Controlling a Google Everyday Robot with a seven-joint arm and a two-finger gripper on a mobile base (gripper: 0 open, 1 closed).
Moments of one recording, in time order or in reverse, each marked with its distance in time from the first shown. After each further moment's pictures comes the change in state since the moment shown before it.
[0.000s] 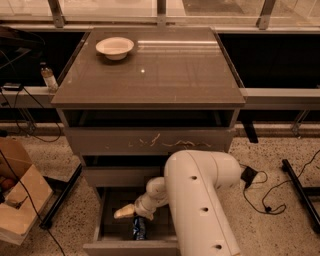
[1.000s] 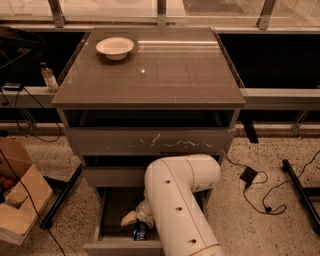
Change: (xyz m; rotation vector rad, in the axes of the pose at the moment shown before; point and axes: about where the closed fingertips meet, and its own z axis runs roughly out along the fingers) arm 0.014 -0.042 0.044 0.108 0.085 0.136
